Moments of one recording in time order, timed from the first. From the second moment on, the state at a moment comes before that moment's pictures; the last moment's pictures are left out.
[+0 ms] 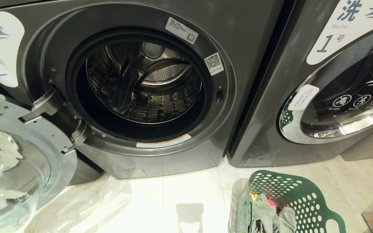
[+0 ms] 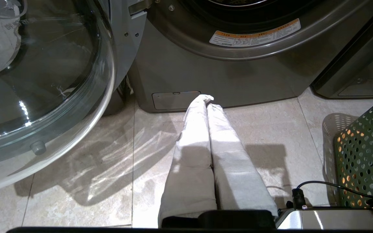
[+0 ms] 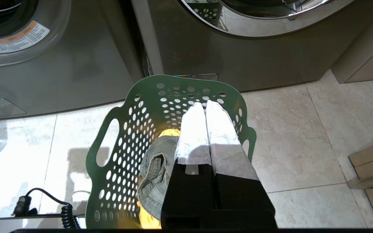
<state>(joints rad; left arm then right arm) 0.00 0.00 0.00 -0.01 0.00 -0.01 0.00 0.00 0.00 0.00 -0.02 0.05</state>
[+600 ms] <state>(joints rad) 0.00 0.00 0.00 -0.01 0.00 -0.01 0.00 0.00 0.00 0.00 -0.02 0.05</state>
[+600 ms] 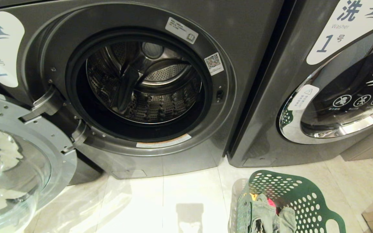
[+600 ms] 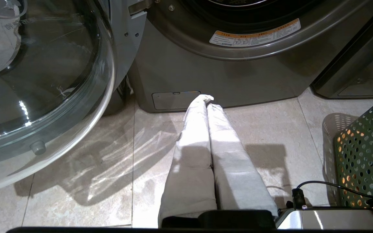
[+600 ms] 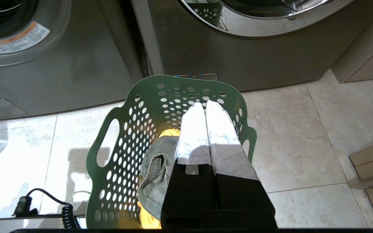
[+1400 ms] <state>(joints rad) 0.00 0.00 0.00 -0.01 0.00 -0.01 0.00 0.00 0.00 0.00 -0.02 0.05</state>
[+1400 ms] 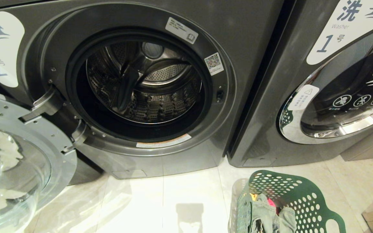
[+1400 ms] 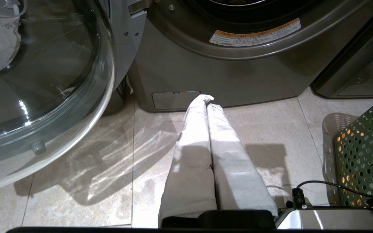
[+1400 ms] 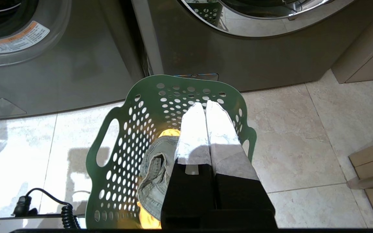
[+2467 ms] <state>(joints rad) 0.00 0.00 0.00 0.00 -0.03 0.08 0.00 0.00 0.00 0.00 0.02 -0.05</state>
